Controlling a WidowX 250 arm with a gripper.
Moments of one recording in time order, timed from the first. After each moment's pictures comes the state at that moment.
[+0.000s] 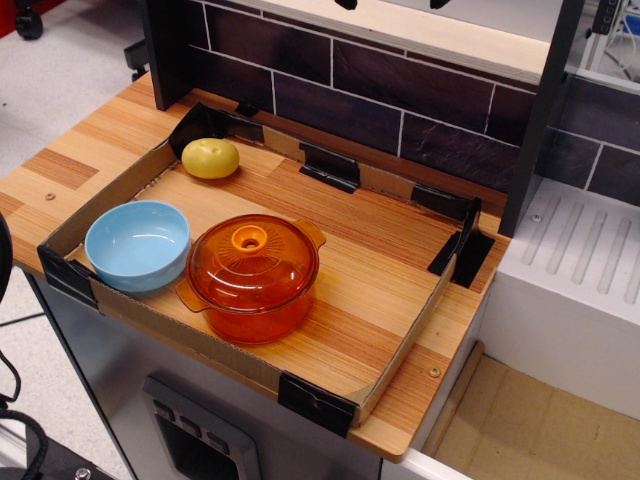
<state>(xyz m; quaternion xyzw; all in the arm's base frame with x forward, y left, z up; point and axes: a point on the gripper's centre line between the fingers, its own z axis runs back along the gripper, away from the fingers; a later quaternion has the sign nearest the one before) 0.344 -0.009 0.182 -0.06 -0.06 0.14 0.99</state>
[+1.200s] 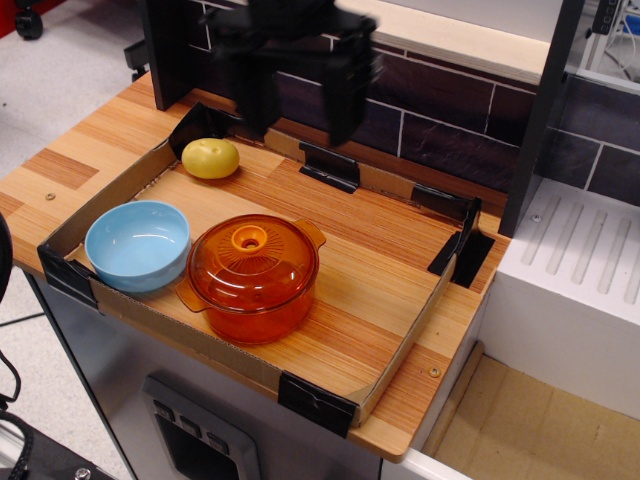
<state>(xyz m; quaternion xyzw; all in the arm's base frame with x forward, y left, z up) 0.262 0.013 0.129 -0.08 -0.01 0.04 1.00</state>
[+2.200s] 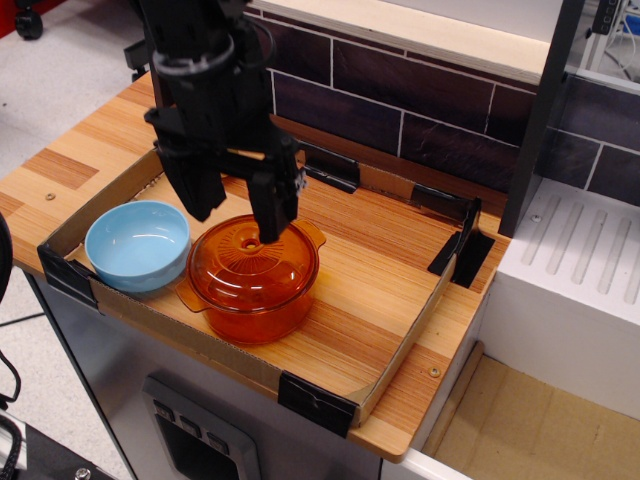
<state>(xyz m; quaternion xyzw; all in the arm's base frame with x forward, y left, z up) 0.229 0.029 0.079 -0.05 -0.03 0.00 1.00</state>
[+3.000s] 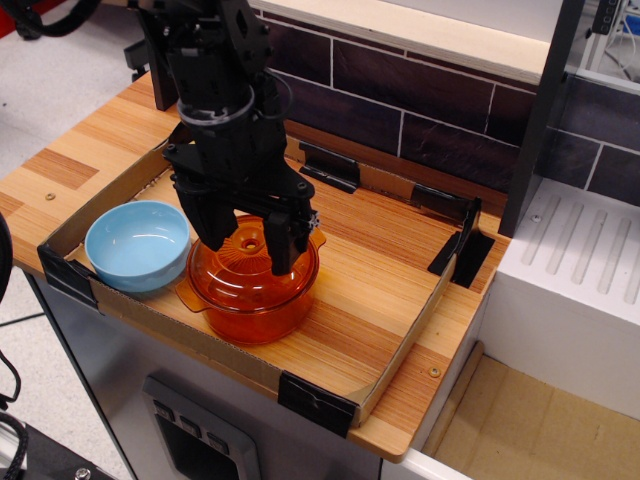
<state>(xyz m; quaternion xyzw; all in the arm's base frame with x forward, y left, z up) 0.231 0.026 0.055 -0.04 -0.03 0.01 1.00</state>
